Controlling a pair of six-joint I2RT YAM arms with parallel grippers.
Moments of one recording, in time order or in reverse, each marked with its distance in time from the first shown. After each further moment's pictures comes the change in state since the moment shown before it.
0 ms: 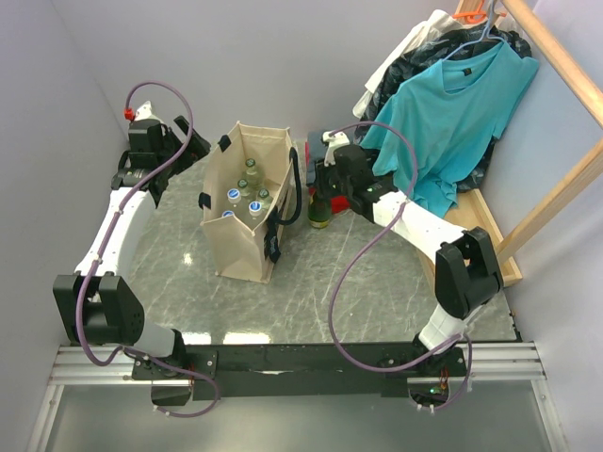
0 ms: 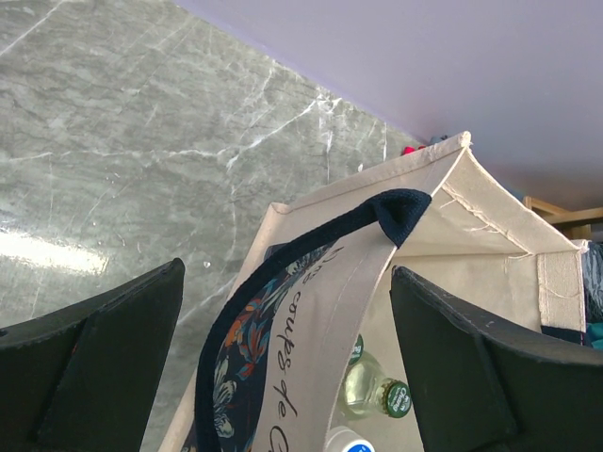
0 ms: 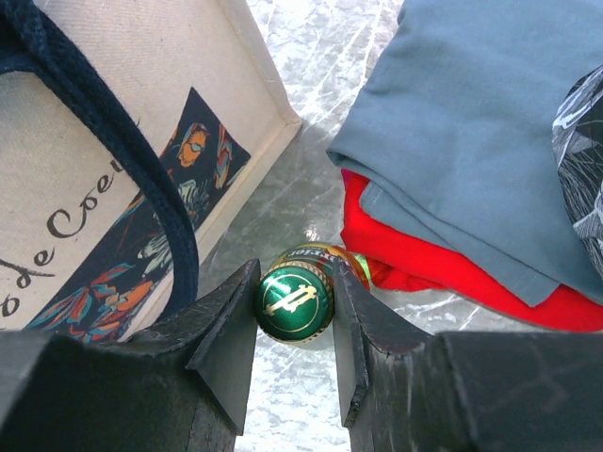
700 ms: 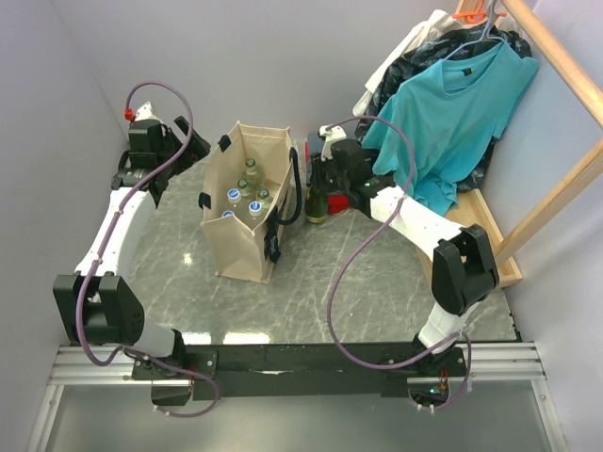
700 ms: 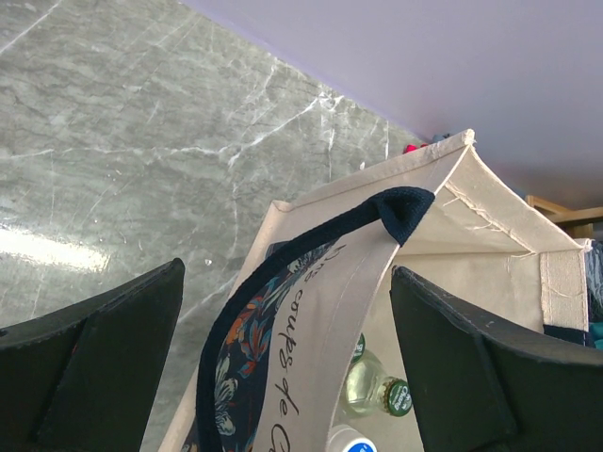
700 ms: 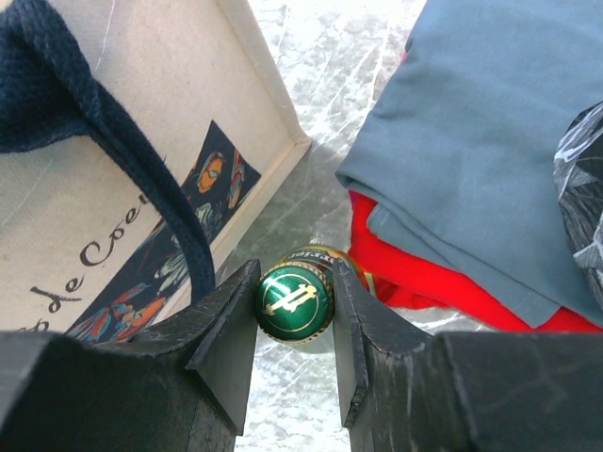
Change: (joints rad) left arm 0.000 0.000 0.000 -0.007 -0.001 0.000; right arm 0.011 0.031 0.069 -0.021 -0.004 -0.004
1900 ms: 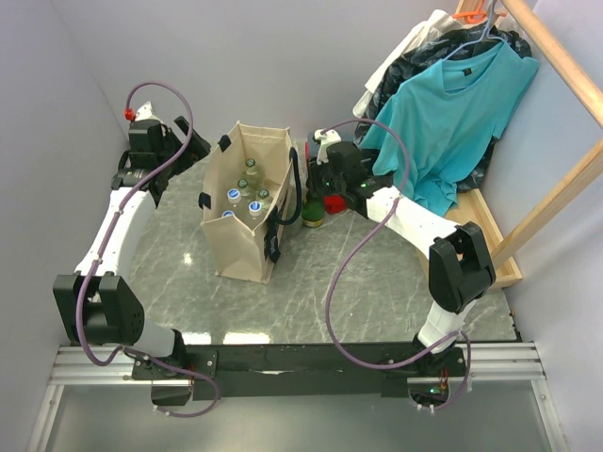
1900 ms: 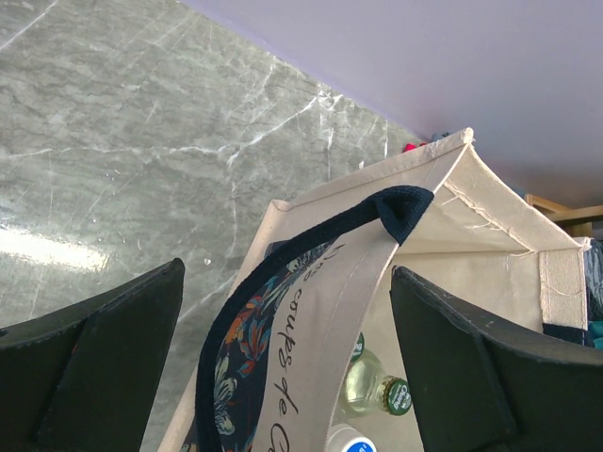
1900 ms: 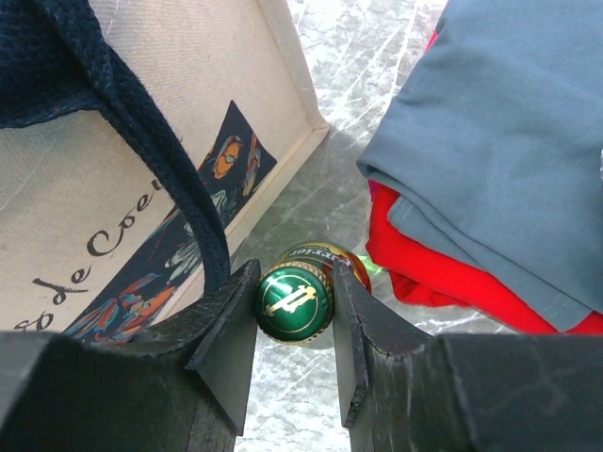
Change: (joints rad) left arm 0.000 0.000 0.000 0.000 0.006 0.000; right arm 0.014 0.024 0.002 -0.014 -0.031 0.001
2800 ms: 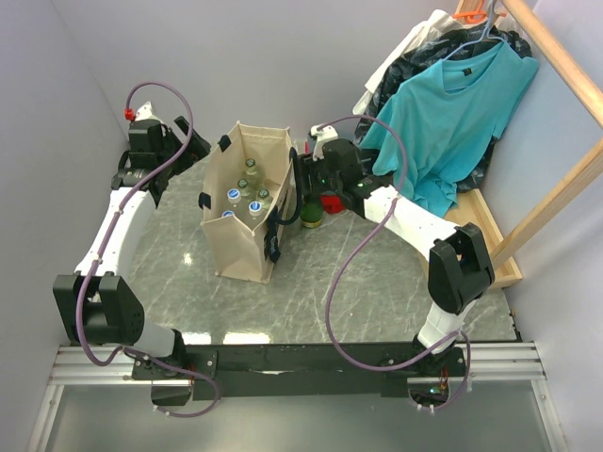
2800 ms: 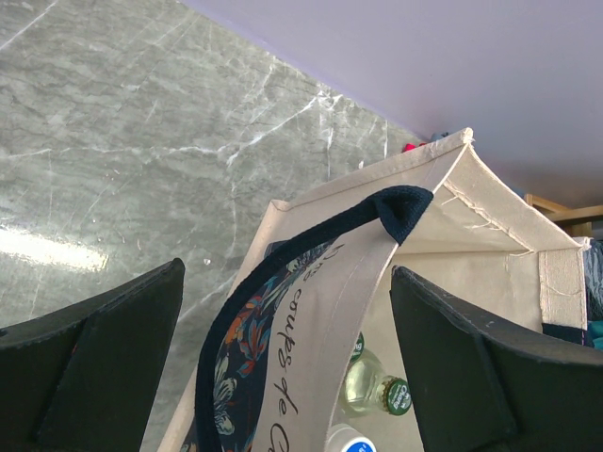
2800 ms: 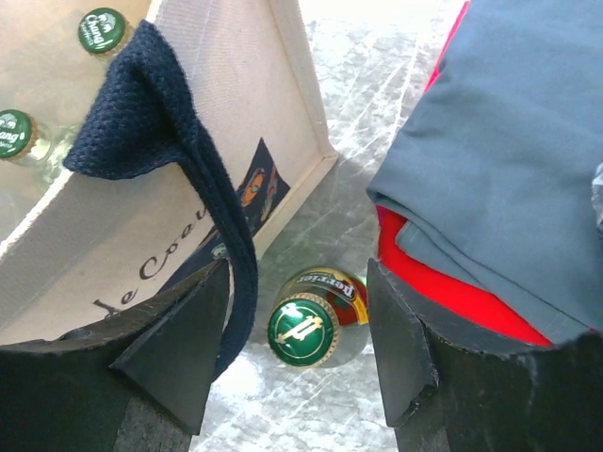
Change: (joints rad) left arm 0.000 0.000 0.000 0.000 0.000 0.000; right arm 0.029 0.000 0.031 0.018 0.039 0.003
